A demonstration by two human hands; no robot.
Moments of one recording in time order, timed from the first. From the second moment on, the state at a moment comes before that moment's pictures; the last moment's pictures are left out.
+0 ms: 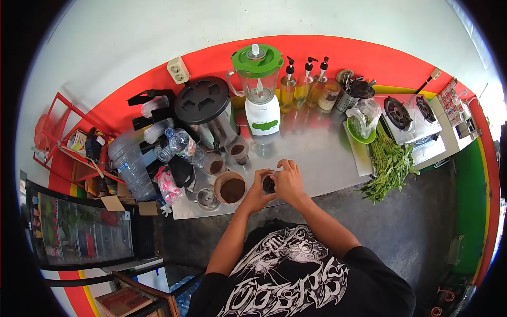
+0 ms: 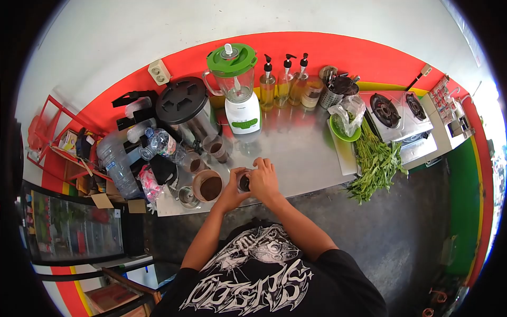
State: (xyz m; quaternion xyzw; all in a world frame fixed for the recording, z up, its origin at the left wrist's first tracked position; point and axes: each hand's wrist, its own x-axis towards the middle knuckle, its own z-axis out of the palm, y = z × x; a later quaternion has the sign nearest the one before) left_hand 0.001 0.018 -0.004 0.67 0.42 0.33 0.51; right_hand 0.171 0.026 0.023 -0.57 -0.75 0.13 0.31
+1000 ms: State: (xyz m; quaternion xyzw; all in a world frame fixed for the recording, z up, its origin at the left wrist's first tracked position) left_hand 0.002 0.015 0.005 0.65 0.43 0.33 0.52; right_hand 0.169 0.021 0.020 -0.53 -0.76 0.17 0.33
